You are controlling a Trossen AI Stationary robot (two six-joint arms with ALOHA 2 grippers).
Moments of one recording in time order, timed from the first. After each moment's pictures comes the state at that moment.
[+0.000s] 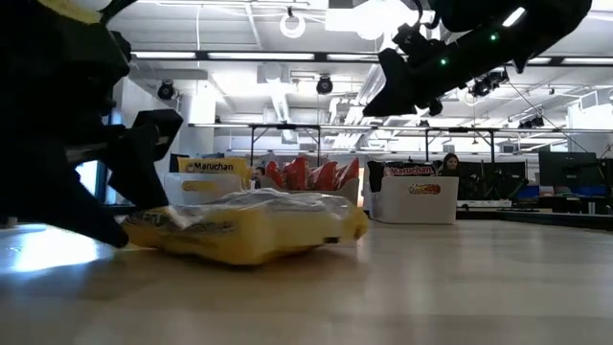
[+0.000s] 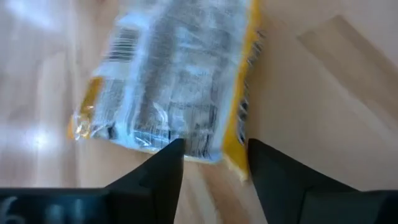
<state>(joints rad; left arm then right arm) -0.59 1.67 0.50 0.42 -0.37 0.11 -0.05 1.33 0.59 0.43 0.55 0.14</state>
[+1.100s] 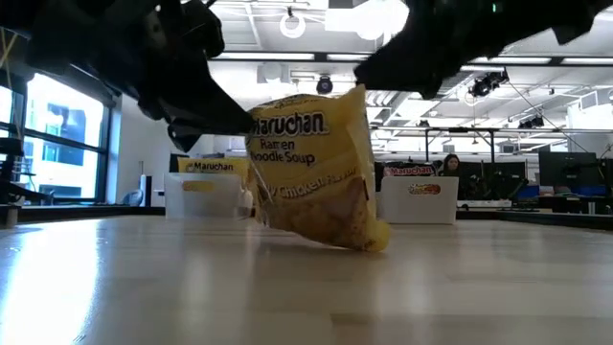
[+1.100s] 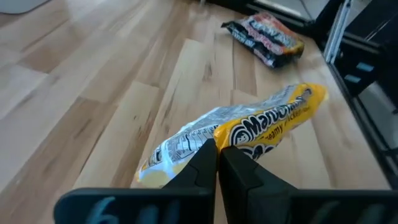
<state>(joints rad) -0.36 1.52 0.54 0.51 -0.30 -0.46 0.30 1.41 0.64 0.43 0.45 0.19</state>
